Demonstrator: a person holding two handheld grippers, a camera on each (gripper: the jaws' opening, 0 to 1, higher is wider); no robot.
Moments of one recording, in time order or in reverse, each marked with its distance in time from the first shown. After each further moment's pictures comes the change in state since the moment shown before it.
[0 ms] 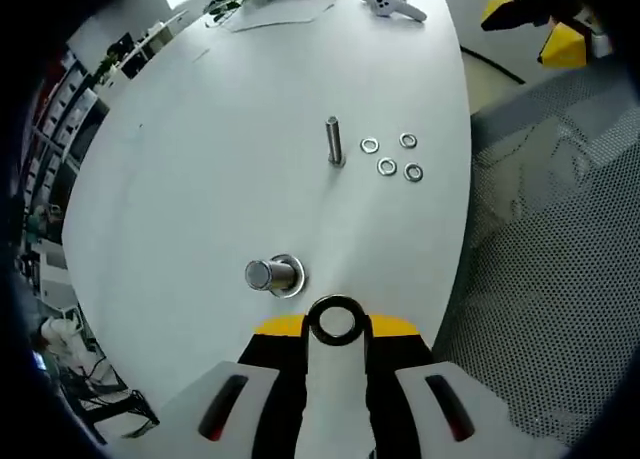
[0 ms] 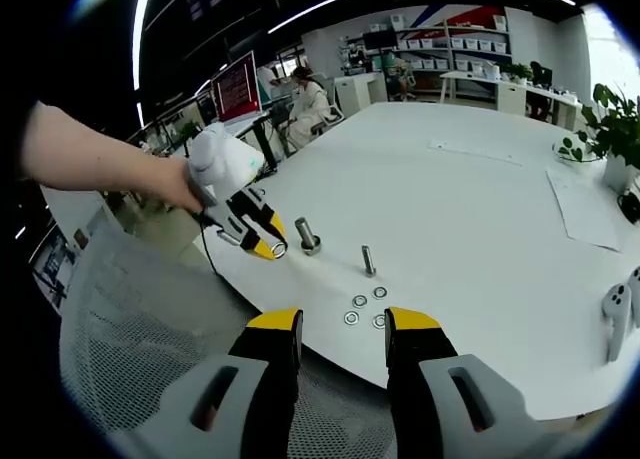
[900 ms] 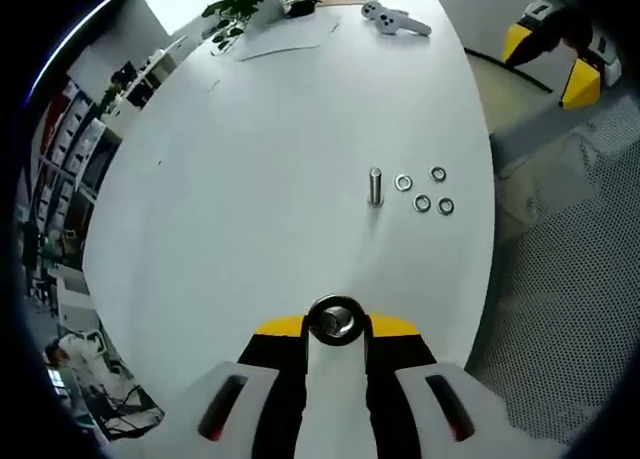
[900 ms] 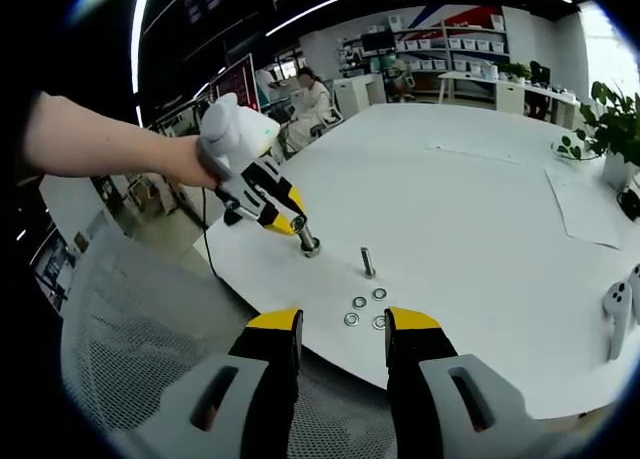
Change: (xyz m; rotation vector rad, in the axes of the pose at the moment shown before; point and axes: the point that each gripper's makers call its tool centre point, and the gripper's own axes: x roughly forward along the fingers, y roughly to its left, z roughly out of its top) left arm -0.002 0.035 0.030 0.067 -0.039 0.074; right arm -0.001 -0.001 0.001 0.012 -0.010 -0.002
